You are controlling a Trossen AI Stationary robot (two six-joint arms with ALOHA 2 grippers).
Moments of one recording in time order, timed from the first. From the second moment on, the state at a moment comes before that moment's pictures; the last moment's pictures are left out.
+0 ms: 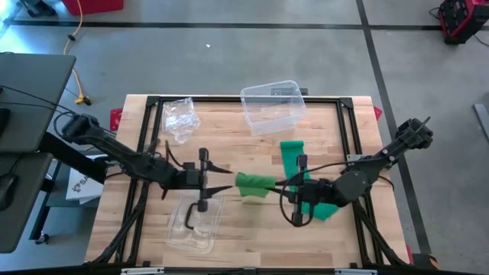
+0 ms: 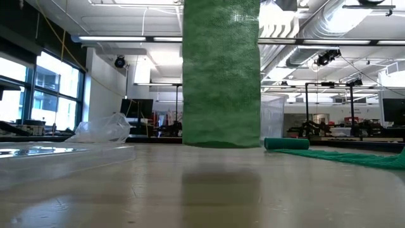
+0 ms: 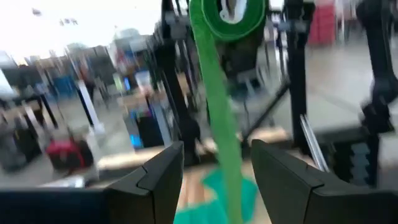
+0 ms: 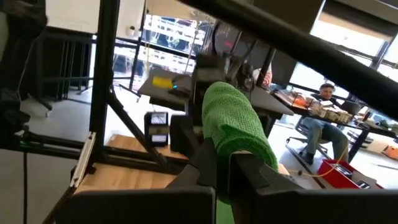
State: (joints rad) left arm -0.46 1.25 0.76 0.60 -0.49 0.25; right arm 0.61 1.37 1.20 0.20 0.70 -0.27
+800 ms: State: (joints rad) left arm -0.28 1.62 0.92 0.92 -0.23 0.26; right arm 0.61 1.37 1.20 0.18 0.68 -0.23
